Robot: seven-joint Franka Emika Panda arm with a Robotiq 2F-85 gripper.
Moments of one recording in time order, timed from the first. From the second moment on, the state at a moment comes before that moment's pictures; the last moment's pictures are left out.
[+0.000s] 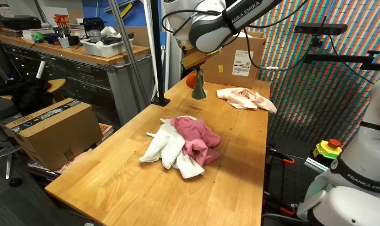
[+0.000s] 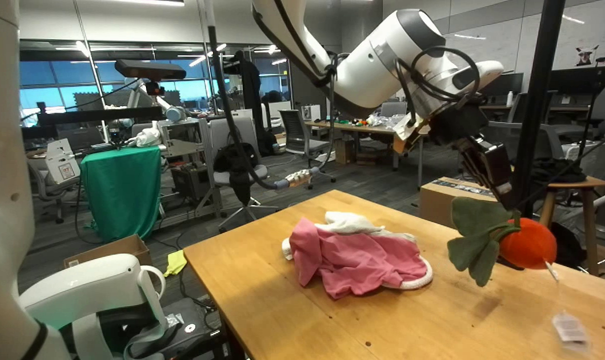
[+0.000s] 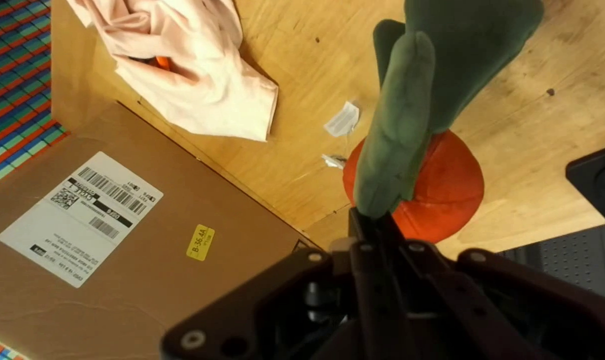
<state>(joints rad) 0.07 0.26 -0.11 -1.85 -0.74 2.07 1.09</state>
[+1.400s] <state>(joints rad) 0.03 0.49 -0.13 -1.59 -0.73 2.01 0.94</state>
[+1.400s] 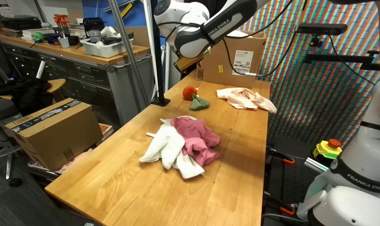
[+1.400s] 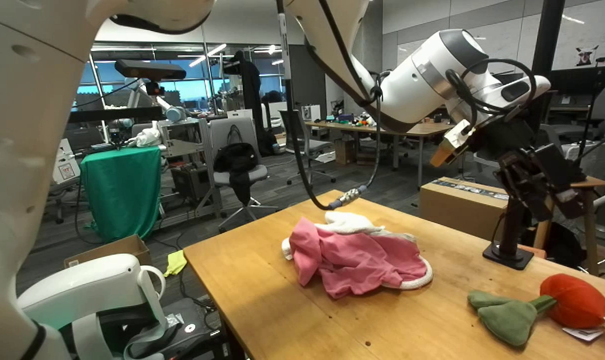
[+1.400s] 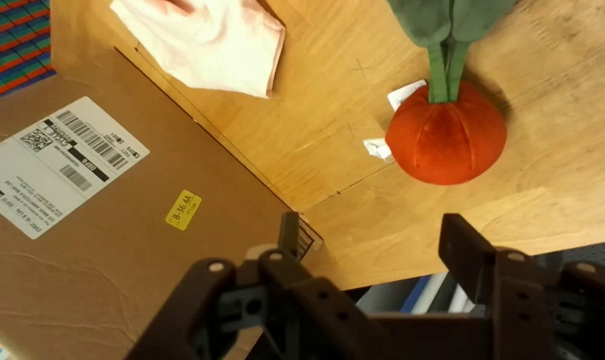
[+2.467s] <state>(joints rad) 0.11 0.18 0.08 -2.11 -0.33 2.02 0.36</state>
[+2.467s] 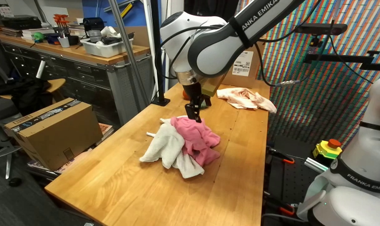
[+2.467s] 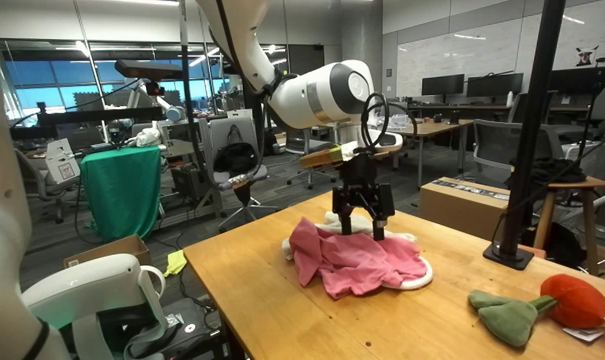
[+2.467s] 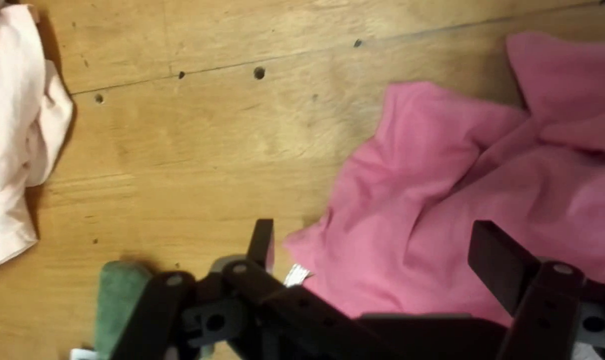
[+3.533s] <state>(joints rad) 0.12 0.19 0.16 -2.17 -0.04 2.05 -0.18</state>
